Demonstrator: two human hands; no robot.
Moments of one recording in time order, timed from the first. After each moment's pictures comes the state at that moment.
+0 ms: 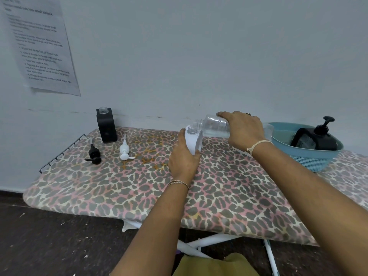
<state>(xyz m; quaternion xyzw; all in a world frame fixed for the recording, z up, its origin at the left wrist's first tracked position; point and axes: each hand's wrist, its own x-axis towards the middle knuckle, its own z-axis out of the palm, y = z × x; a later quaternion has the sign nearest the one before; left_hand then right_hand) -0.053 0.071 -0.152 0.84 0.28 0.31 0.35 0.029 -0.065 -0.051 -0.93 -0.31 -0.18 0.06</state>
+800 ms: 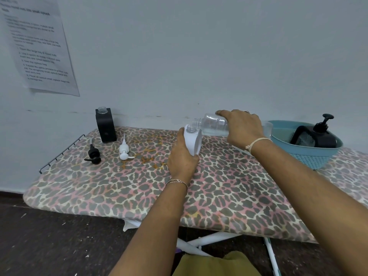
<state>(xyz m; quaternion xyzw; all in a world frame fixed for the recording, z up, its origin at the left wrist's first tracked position) -0.052 0.075 -0.158 0.85 0.27 0.30 0.35 0.025 -0.064 -0.047 -0.93 -0.31 -0.17 0.05</state>
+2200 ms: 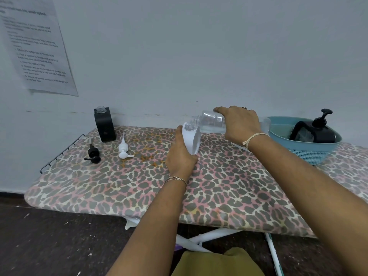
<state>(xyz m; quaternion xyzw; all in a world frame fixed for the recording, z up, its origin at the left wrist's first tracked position) -0.049 0.078 -0.161 0.85 0.27 0.29 0.34 0.026 -0.063 -0.047 -0.93 -0.31 -0.18 0.05</state>
